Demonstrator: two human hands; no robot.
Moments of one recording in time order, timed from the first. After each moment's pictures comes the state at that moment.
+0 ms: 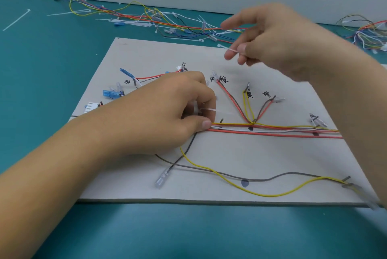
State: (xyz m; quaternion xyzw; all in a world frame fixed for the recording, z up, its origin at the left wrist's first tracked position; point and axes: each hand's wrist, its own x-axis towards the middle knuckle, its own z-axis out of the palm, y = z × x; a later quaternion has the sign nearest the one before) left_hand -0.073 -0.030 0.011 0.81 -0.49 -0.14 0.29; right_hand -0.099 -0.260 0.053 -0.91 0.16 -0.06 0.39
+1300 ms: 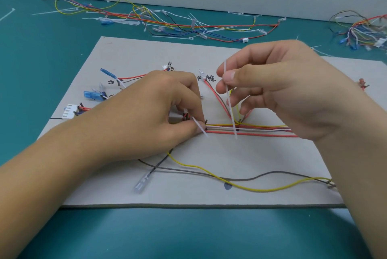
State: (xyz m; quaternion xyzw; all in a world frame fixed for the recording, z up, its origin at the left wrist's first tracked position) left_hand -0.078 -0.037 0.007 0.78 -0.53 -0.10 0.33; right_hand -0.174 -0.233 0.044 -0.78 0.13 -0.04 0.61
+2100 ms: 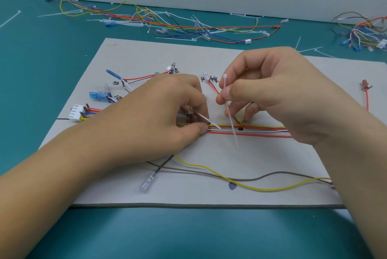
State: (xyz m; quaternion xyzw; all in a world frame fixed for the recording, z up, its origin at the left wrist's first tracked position) left_hand -0.083 -0.038 0.007 0.80 -0.50 -0.09 0.32; right_hand -0.172 -0.223 0.041 -0.82 0.14 -0.04 0.56
